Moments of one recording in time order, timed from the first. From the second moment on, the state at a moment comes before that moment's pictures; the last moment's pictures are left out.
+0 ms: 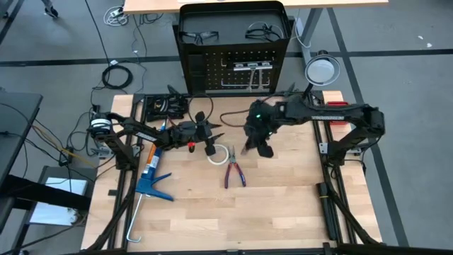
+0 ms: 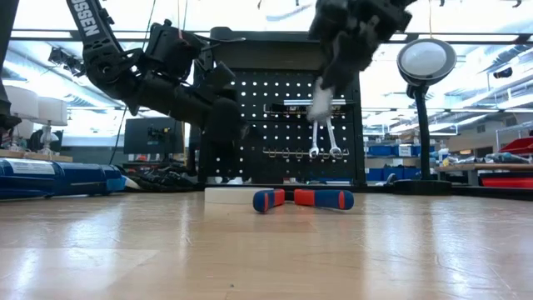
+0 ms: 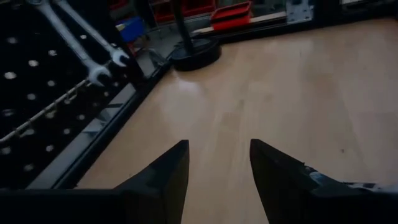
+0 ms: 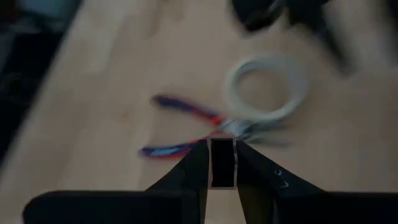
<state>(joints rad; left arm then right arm) 0.21 1.65 0.55 0.86 -0.18 0.23 -0.24 1.52 1.17 -0.62 -0.47 -0.21</state>
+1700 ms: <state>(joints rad) 0.21 1.65 0.55 0.87 -0.19 0.21 -0.49 1.42 0.96 0.22 0.45 -1.07</state>
